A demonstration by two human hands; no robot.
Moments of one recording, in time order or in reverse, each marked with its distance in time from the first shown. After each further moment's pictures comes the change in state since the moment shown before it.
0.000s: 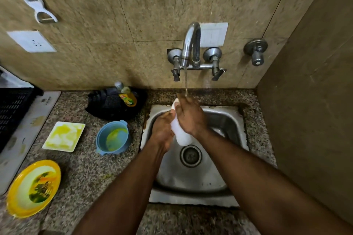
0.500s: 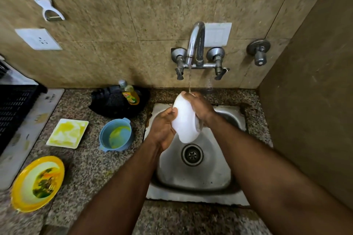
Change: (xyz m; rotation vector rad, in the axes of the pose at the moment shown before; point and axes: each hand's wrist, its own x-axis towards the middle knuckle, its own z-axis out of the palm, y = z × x) left_hand -0.010 0.008 -0.013 -0.019 -0.134 0.032; right_hand 0.020 0.004 -0.029 0.693 -0.126 0.524
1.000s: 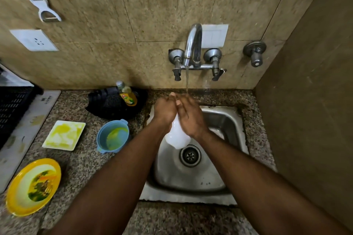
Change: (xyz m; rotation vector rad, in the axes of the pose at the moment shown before) left_hand 0.033 0.035 0.033 0.566 0.303 0.176; right_hand -0.020 0.032 0.028 -0.436 0.170 -0.540
